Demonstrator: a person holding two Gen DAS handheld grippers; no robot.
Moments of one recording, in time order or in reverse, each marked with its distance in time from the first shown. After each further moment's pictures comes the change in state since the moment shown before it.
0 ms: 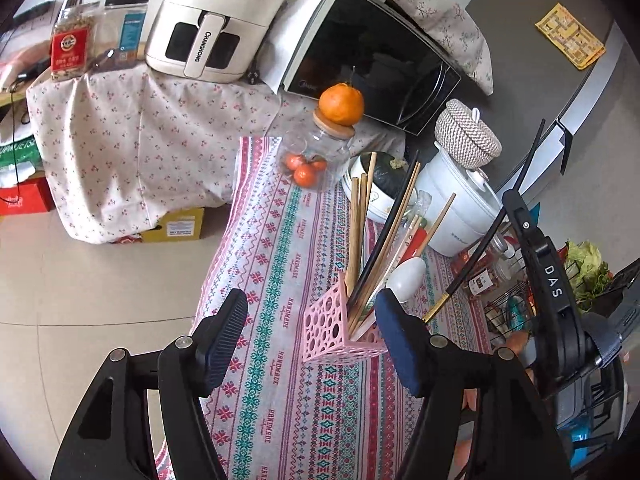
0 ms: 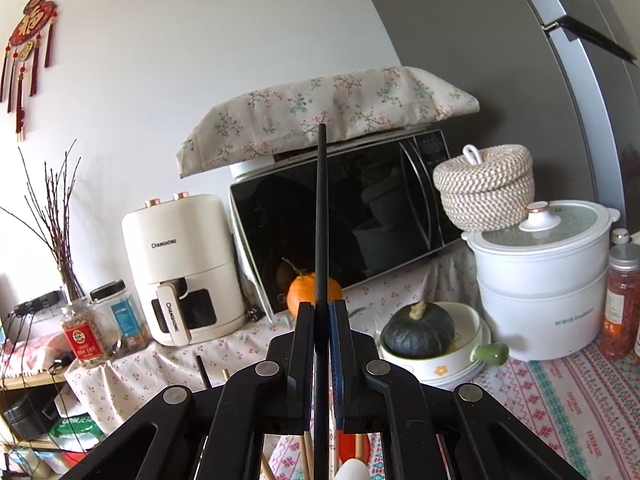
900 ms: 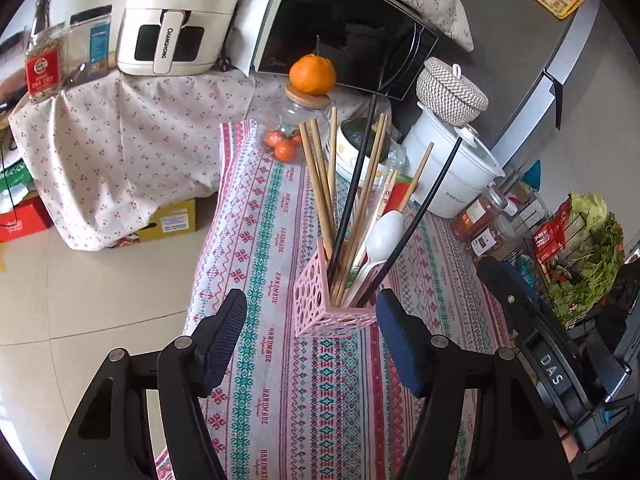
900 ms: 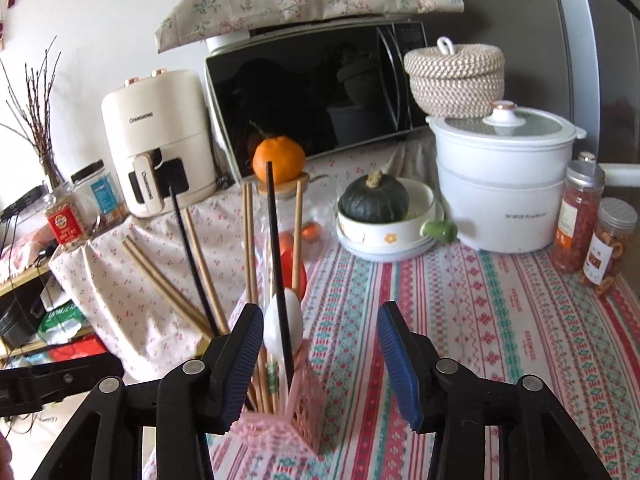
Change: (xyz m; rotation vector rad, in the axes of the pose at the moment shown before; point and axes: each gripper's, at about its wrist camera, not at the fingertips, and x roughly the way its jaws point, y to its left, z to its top) left arm 0.008 -0.034 -0.020 0.146 0.074 0.049; right arm -0.041 -0.031 -0.021 -0.048 0.439 -0.043
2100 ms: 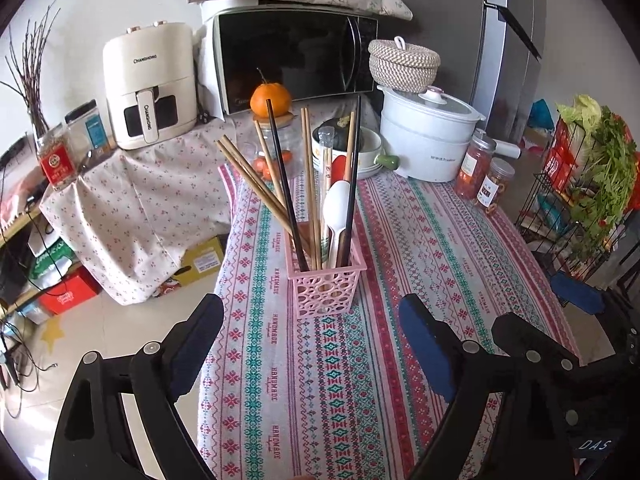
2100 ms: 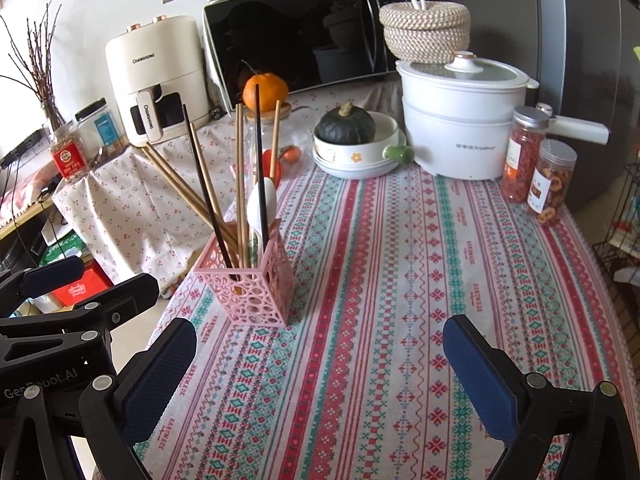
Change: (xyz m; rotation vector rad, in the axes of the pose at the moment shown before) left arm -0.035 -0.080 -0.056 0.271 -0.104 0.191; right arm -0.074 -0.014 -0.040 -0.022 0.143 -0.062
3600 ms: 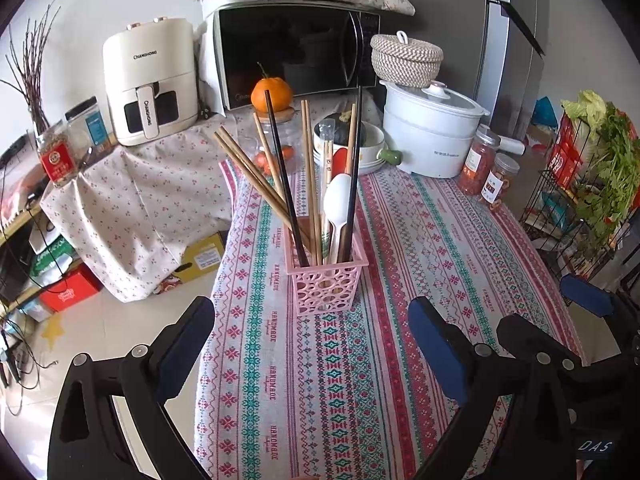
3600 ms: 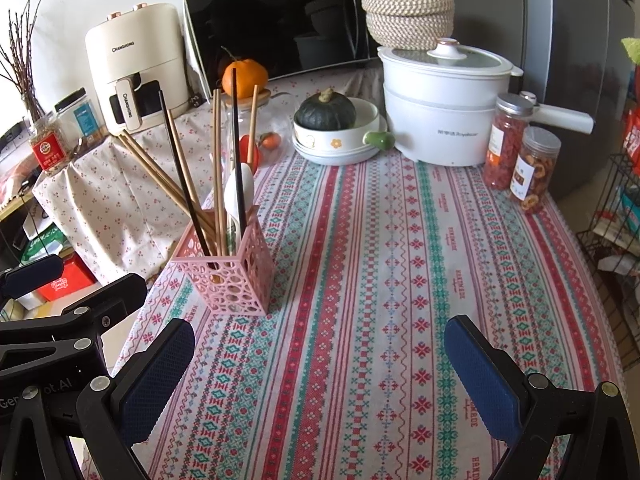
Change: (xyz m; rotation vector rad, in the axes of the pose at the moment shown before) left arm 0.008 -0.005 -0.003 -0.007 0.009 0.017; right arm 0.004 -0.003 -0.003 0.010 0.041 -0.057
